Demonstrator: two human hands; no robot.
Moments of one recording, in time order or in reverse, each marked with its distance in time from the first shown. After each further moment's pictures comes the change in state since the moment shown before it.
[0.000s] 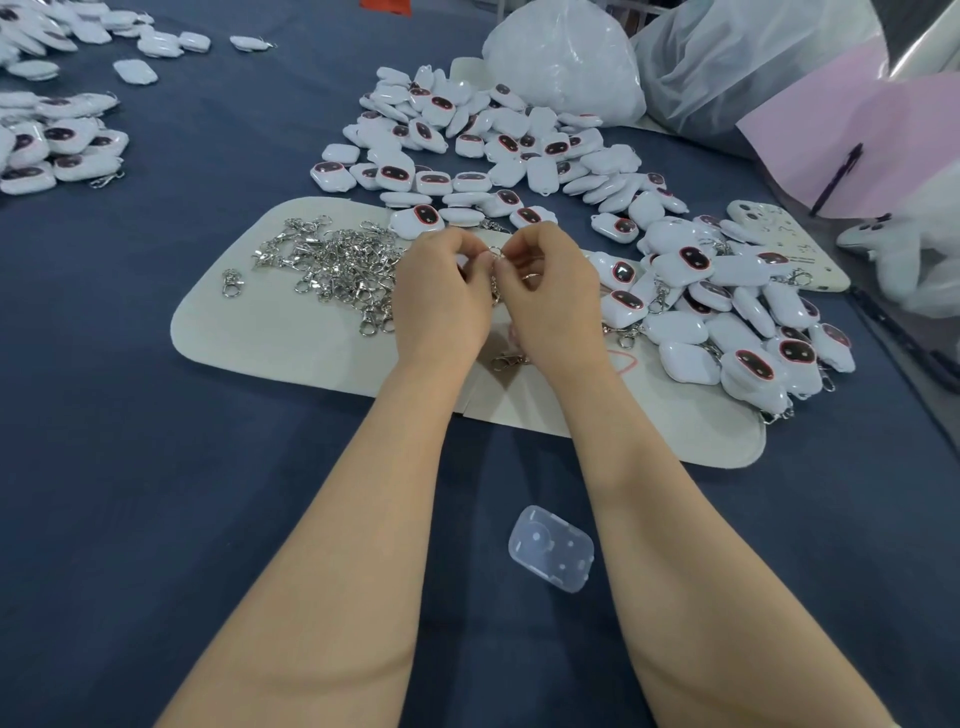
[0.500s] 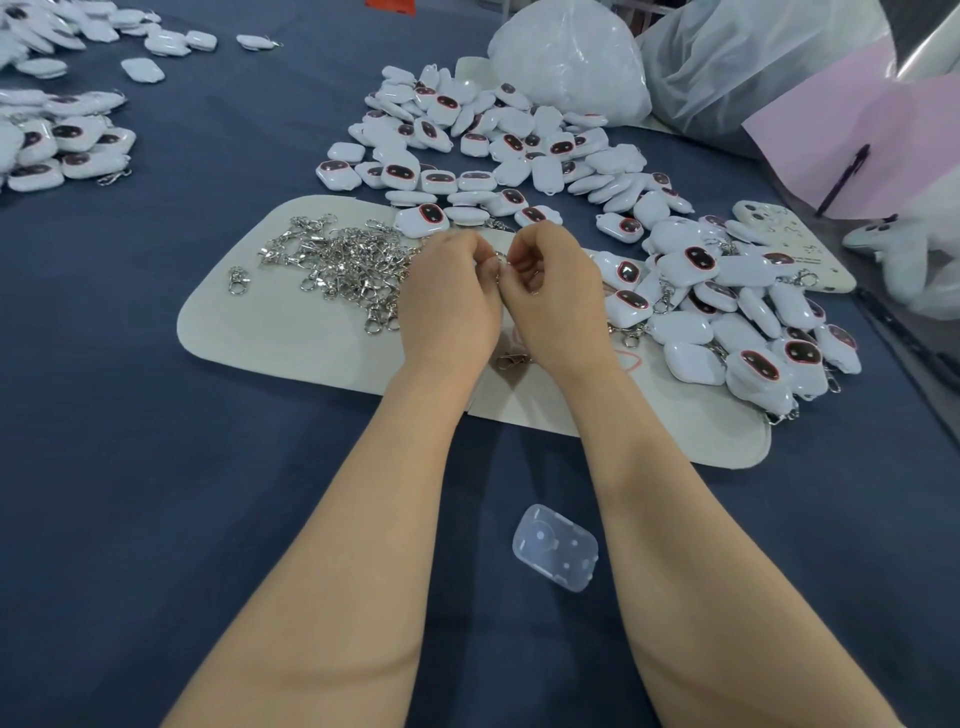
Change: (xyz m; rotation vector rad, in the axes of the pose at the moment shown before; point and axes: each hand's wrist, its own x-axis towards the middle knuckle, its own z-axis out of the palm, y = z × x) left_hand -0.002 -0.001 0.000 0.150 0.000 0.085; right_hand 0.000 0.002 -0.002 -0.071 -0.031 -0.093
